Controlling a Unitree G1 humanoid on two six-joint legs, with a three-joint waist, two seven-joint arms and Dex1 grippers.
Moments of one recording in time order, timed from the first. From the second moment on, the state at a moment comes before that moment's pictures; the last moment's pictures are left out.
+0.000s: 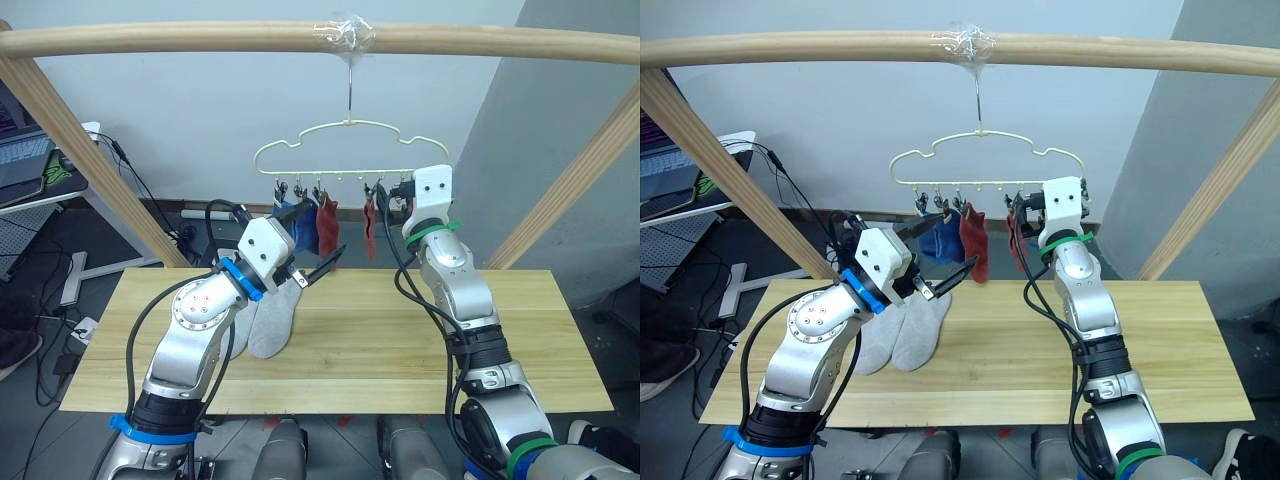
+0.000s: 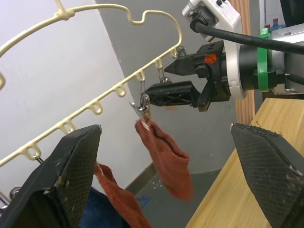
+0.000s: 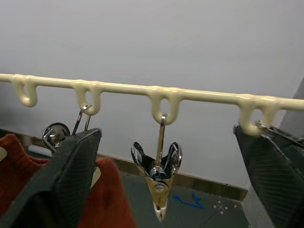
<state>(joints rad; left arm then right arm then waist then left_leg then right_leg) -0.30 0.42 -0.07 -0.27 -0.20 0.08 -0.62 -0.66 -0.06 0.02 0.16 0.00 0.28 0.02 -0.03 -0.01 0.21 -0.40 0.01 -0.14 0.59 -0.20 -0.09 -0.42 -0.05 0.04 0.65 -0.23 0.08</state>
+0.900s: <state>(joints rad) -0.30 0.42 -0.07 -0.27 -0.20 0.08 -0.62 -0.68 -0.02 0.02 0.19 0.02 0.28 0.02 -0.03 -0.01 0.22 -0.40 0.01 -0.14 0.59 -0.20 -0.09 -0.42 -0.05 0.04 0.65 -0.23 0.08</state>
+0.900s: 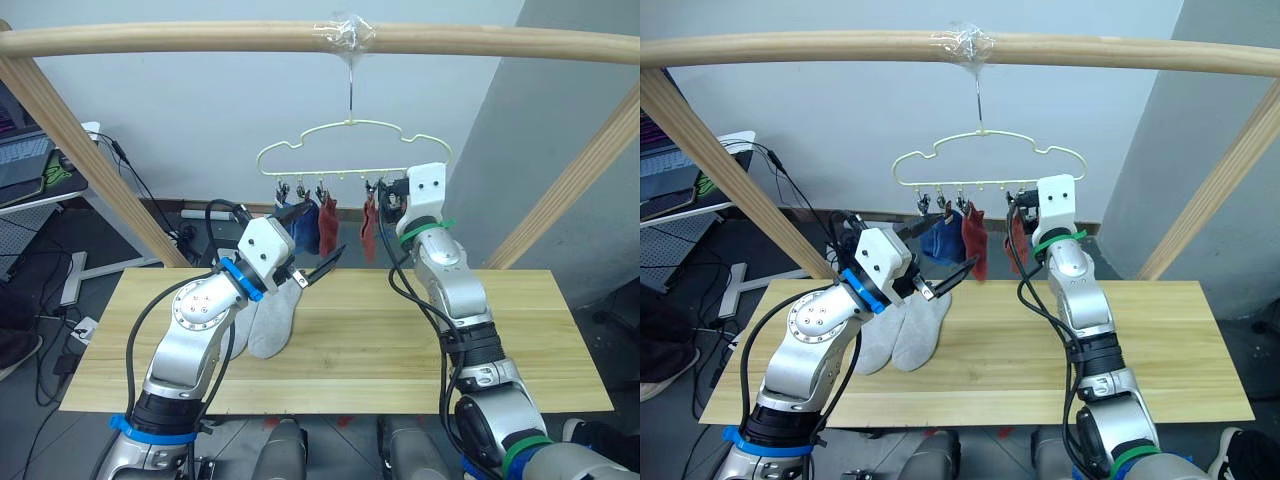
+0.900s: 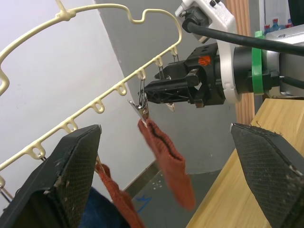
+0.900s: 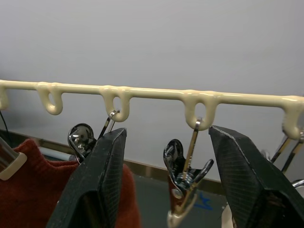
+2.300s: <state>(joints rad) -0.30 0.41 -0.07 -0.31 -0.22 0.11 -0.62 -0.72 0.02 -0.04 0.24 0.09 0.27 0.04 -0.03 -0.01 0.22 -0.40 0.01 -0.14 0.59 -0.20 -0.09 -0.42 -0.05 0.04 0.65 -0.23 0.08</state>
